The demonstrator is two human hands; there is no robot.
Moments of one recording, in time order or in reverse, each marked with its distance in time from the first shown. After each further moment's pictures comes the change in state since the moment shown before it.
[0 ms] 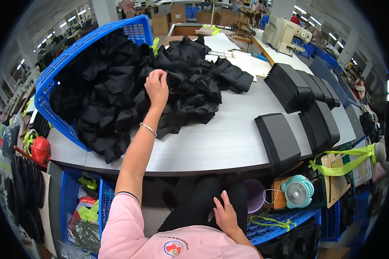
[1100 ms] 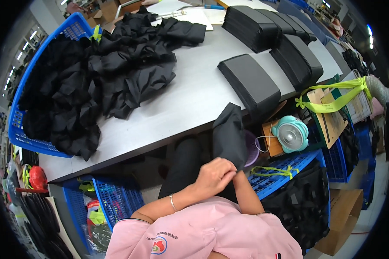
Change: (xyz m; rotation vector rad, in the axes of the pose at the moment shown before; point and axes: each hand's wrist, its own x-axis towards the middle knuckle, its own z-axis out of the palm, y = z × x) left_hand -0.276 0.289 -0.151 -0.793 -1.071 -0.019; right_hand 0.050 0.082 -0.017 0.050 0.249 0.084
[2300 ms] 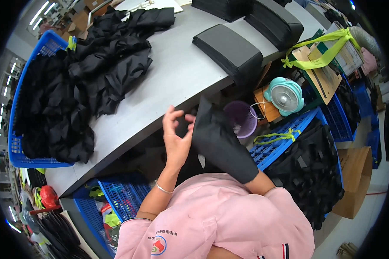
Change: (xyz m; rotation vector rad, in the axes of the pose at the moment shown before) left_hand -0.007 -0.033 -0.023 -0.046 0.389 -0.346; right_hand 0.018 -0.050 -0.041 0.051 -0.230 0.548
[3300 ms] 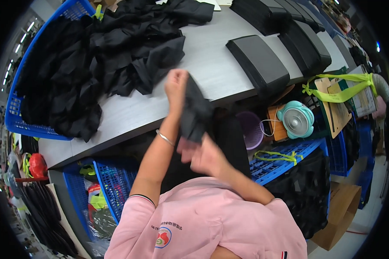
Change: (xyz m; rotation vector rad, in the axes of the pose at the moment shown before) left_hand 0.151 -0.086 -0.031 -0.251 0.294 -0.047; right_hand -0.060 -0.048 0.036 1.434 -0.762 0.086
